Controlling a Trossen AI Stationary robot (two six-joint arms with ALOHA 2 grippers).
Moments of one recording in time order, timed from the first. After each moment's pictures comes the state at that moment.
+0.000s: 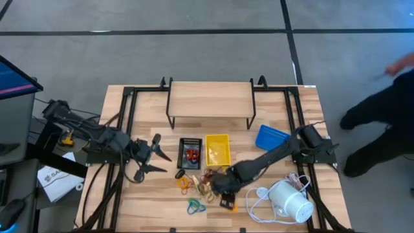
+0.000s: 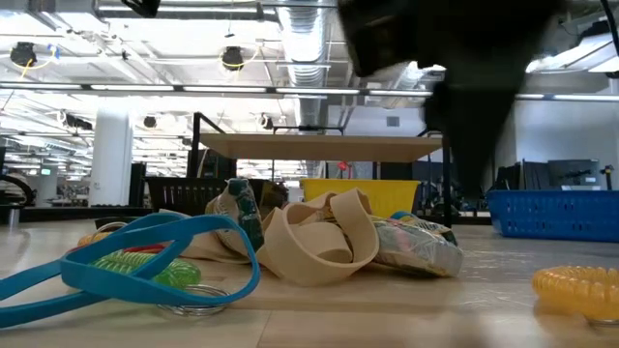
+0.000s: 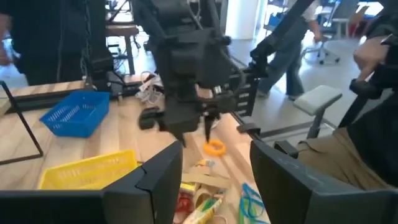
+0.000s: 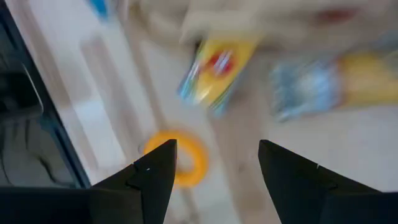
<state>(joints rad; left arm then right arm) -0.47 0.78 0.55 0.04 -0.15 -0.03 0.44 2.03 1.50 -0.81 -0.14 0.78</state>
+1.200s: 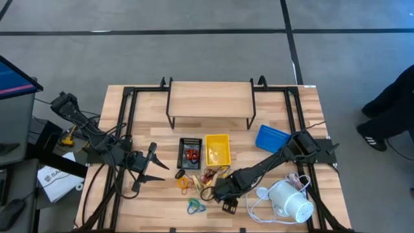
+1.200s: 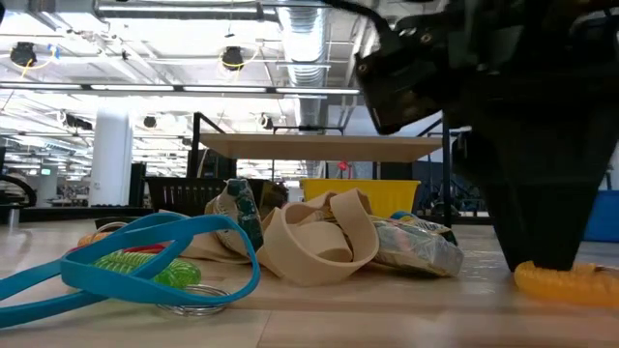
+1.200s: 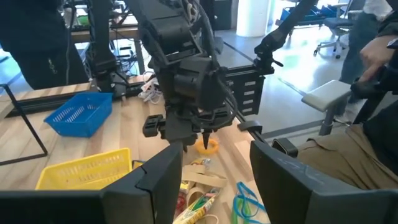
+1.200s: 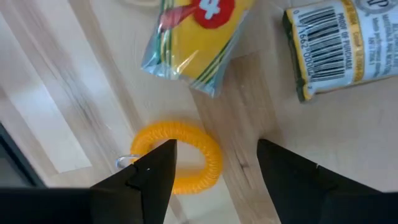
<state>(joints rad) -0.71 0.83 0.55 0.08 -0.43 -0.05 0.48 2.11 1.47 -0.80 -0.17 0.84</state>
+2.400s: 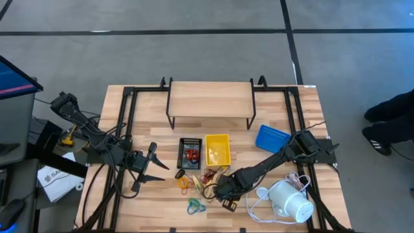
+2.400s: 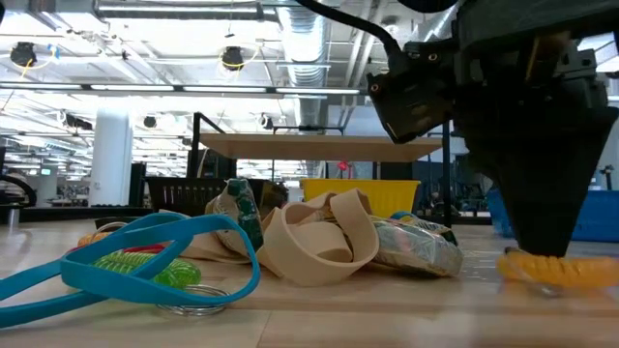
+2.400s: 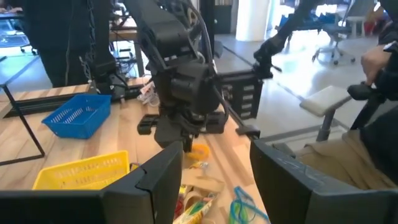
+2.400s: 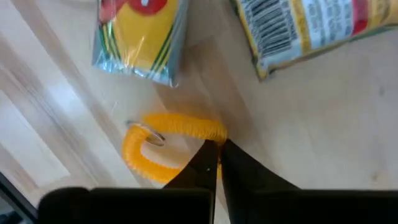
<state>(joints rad) -0.71 0.83 0.55 0.11 -0.43 -0.07 0.49 2.09 1.45 -0.82 -0.14 0.94</state>
